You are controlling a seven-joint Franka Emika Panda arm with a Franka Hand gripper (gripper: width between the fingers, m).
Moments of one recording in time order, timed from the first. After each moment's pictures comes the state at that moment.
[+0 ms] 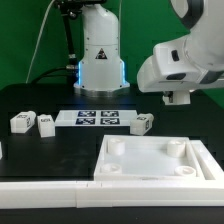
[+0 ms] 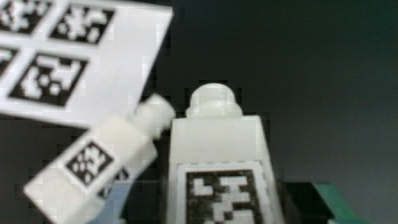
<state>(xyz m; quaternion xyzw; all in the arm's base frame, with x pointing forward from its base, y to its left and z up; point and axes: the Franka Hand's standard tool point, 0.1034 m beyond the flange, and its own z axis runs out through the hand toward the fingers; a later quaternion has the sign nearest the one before) 0.409 0.153 0.081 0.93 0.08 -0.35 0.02</state>
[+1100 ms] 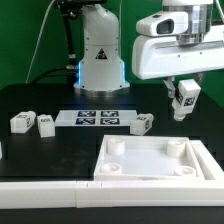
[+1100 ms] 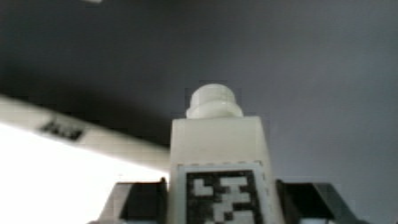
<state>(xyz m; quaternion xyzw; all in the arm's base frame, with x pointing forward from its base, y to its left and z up) 0.488 0.142 0.107 0.99 0.15 0.01 -0.03</state>
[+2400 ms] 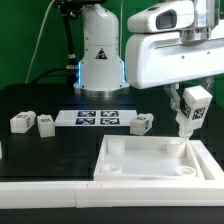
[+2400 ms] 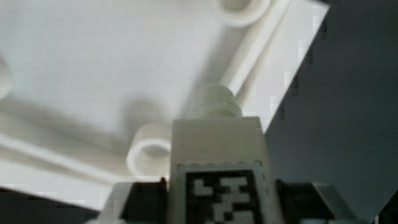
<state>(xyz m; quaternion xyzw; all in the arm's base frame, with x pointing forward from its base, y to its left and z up) 0.601 0.115 0.114 0.98 0.18 0.04 -0.04</state>
